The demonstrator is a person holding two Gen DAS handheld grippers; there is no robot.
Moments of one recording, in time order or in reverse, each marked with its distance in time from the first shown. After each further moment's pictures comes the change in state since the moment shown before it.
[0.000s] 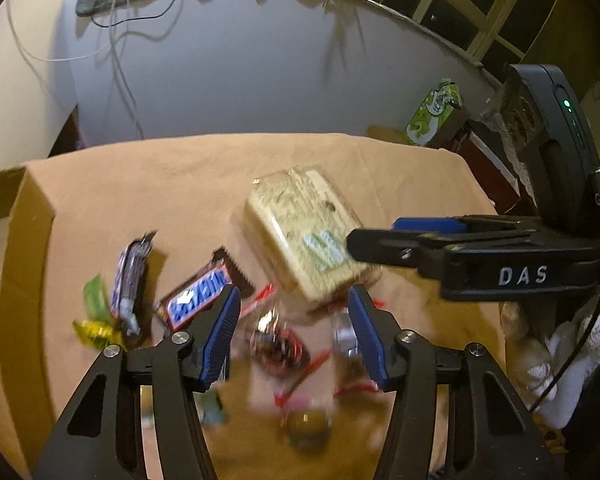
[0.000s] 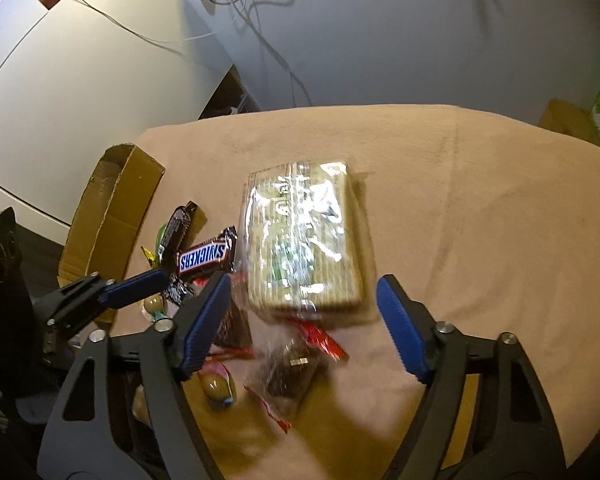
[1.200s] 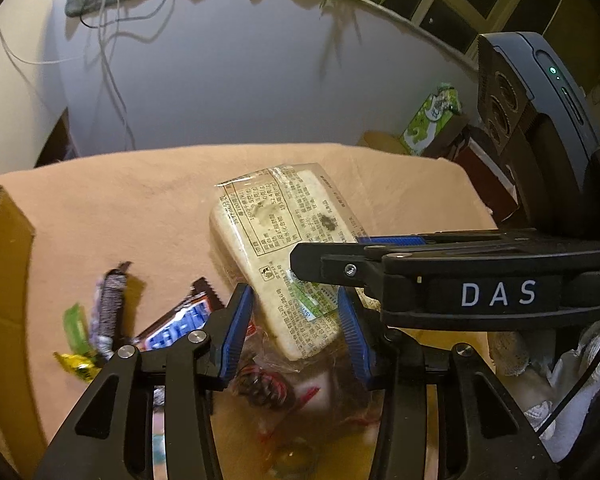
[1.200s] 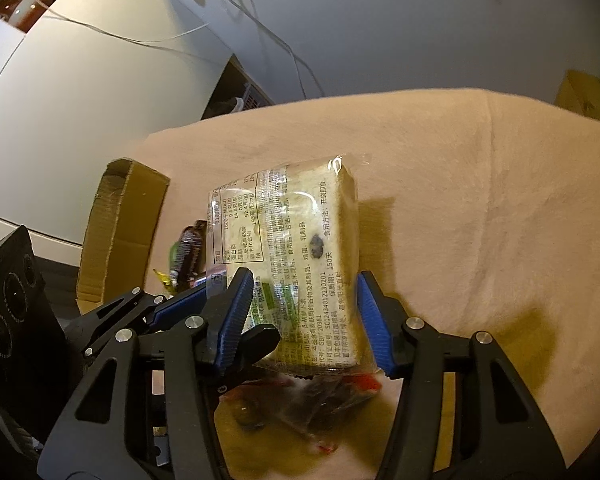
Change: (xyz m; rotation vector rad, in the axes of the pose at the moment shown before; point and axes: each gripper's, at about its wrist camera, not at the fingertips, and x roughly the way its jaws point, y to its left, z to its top) left arm -0.013 0.011 0.009 -0.003 -0.016 -0.014; right arm 0.020 0.002 0.024 0.070 0.069 0.073
